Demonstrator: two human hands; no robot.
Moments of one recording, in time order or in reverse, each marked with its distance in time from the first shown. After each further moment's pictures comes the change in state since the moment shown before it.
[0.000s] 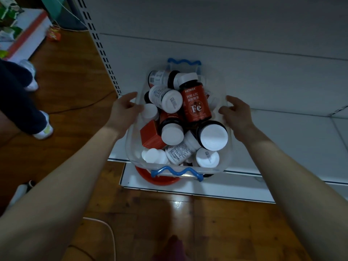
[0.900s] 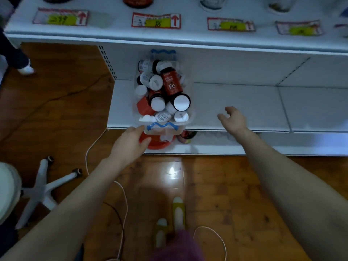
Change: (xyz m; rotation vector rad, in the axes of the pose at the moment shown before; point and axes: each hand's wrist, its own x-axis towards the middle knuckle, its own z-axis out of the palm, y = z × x) left_hand -0.229 0.057 -0.041 0.884 -0.331 0.243; right_hand -0.163 -0.035 -0.121 -0.599 -0.077 0.130
